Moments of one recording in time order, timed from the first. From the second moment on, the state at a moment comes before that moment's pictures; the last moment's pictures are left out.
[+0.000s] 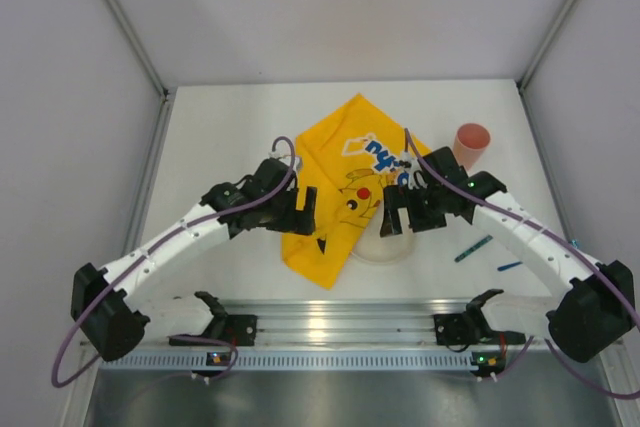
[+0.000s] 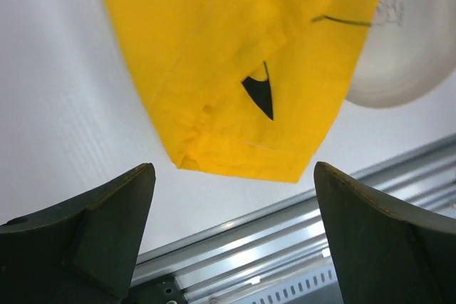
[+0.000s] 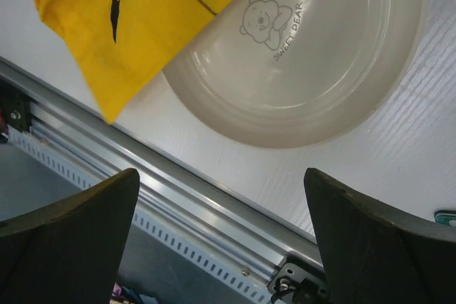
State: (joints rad) left arm -0.74 1.22 1.02 -0.76 0.01 -0.48; right arm 0.51 1.19 0.95 -0.82 -0.29 0.33
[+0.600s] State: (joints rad) left arm -0.74 1.54 1.16 -0.68 -0.23 -0.49; right arm 0.51 1.19 0.95 -0.81 -0.32 0.35
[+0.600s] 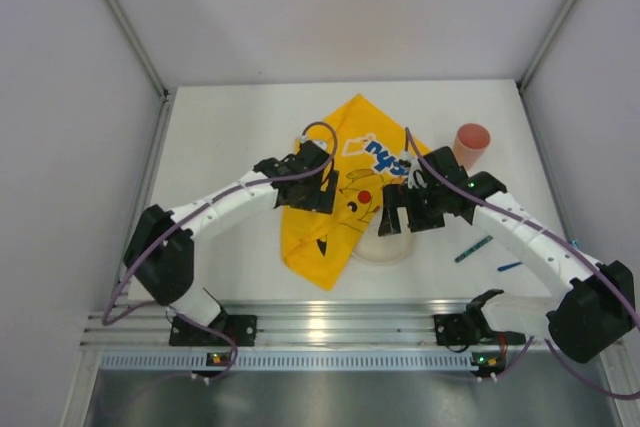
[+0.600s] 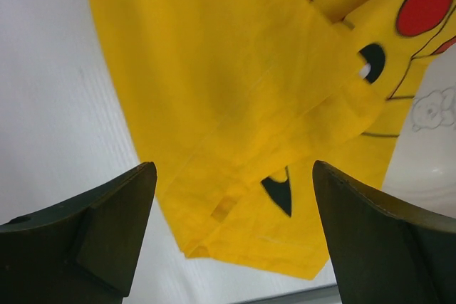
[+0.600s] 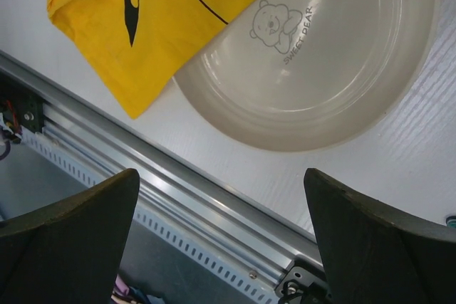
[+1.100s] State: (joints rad) left arm -0.91 1.91 1.51 -0.67 -0.20 -0.36; right arm 0.51 1.15 0.94 -0.81 -0.29 0.37
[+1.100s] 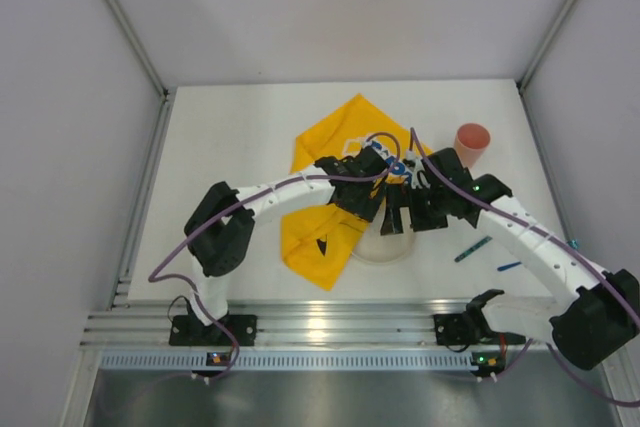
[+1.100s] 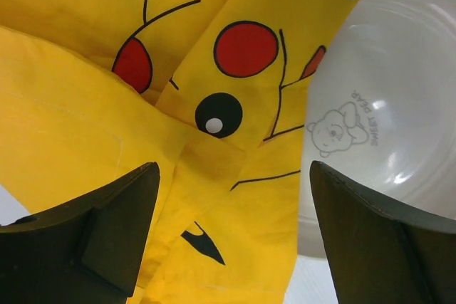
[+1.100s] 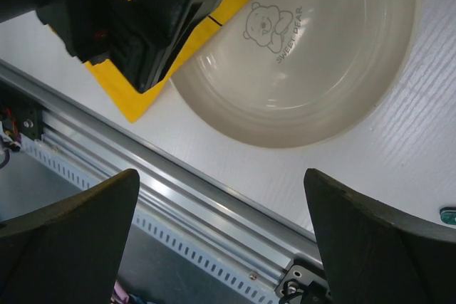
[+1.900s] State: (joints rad) left arm -0.85 1.99 1.56 -0.77 -0.37 -0.37; right arm 0.51 1.12 0.92 -0.83 -0.26 0.38
